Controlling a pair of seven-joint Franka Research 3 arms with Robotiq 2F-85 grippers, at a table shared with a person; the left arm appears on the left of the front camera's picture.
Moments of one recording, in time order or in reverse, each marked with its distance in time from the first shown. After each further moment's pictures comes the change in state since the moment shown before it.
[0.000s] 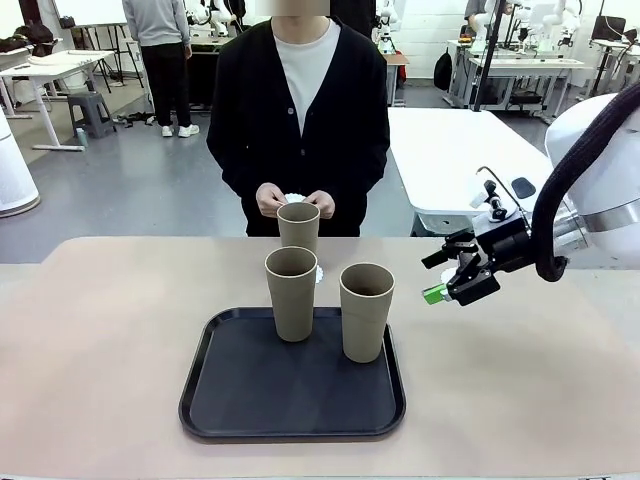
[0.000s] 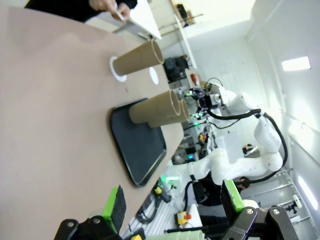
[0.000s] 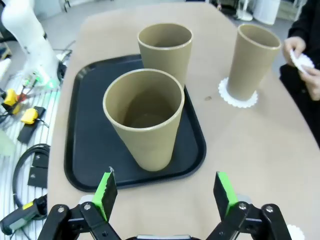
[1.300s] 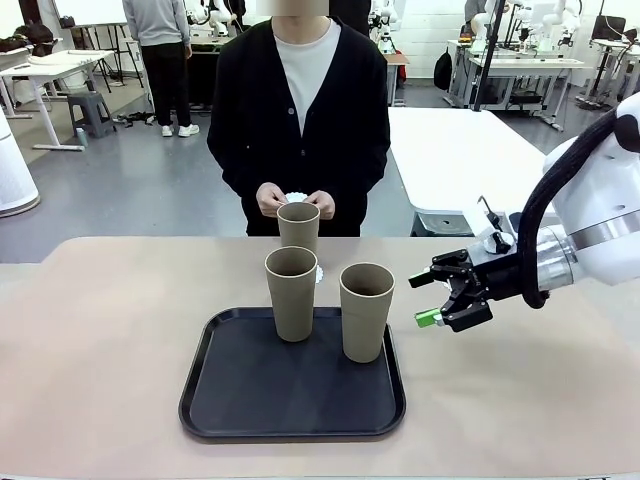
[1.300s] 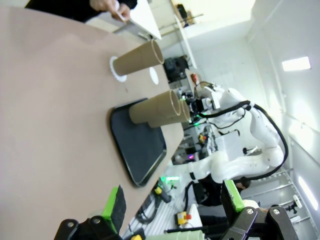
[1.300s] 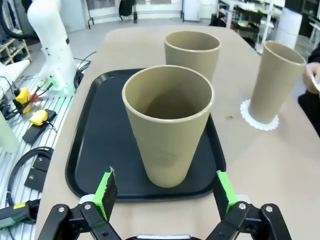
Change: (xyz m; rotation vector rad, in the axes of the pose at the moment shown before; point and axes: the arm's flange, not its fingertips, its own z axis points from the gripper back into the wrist) left arm 0.000 0.000 0.000 0.000 -0.001 0.000; right arm -0.045 0.000 -0.036 0.097 -0.180 0.084
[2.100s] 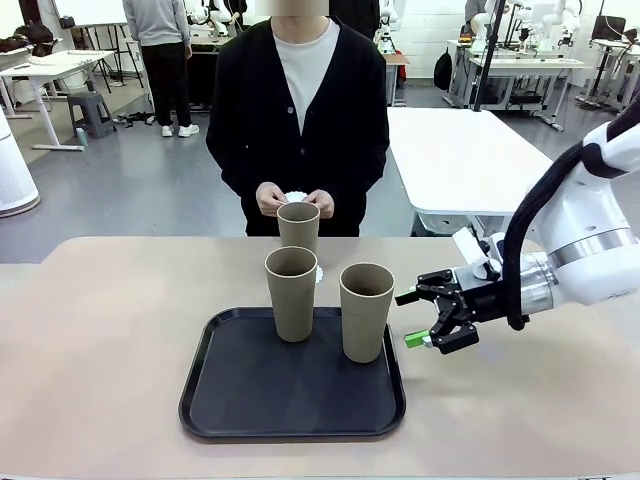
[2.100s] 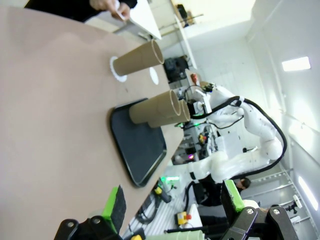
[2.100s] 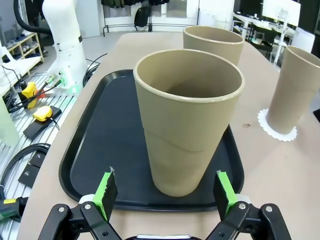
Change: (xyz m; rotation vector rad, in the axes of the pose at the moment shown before) left arm 0.000 0.000 0.000 0.000 -0.001 0.000; right arm -0.036 -0.001 -0.035 0.068 -0.075 0.048
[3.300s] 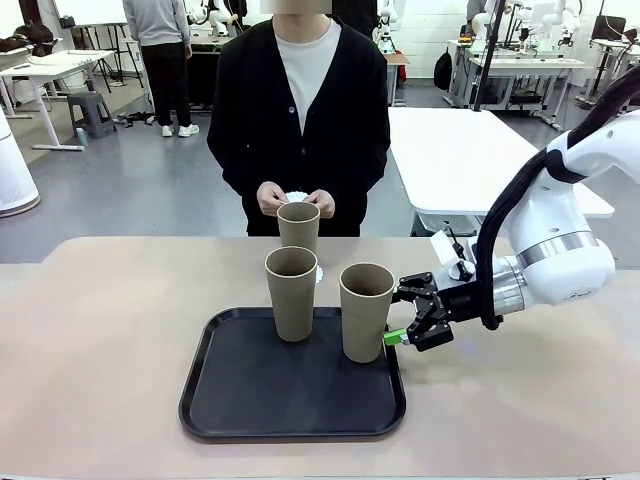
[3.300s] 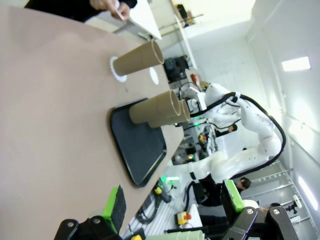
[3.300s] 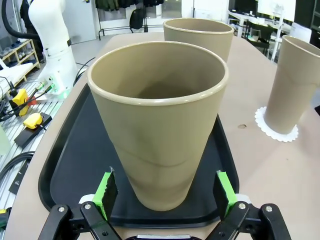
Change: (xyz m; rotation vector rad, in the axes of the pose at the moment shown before) left arm 0.000 0.000 0.000 0.000 0.000 0.000; right arm -0.006 -0.019 -0.029 -0.015 -0.009 -0.036
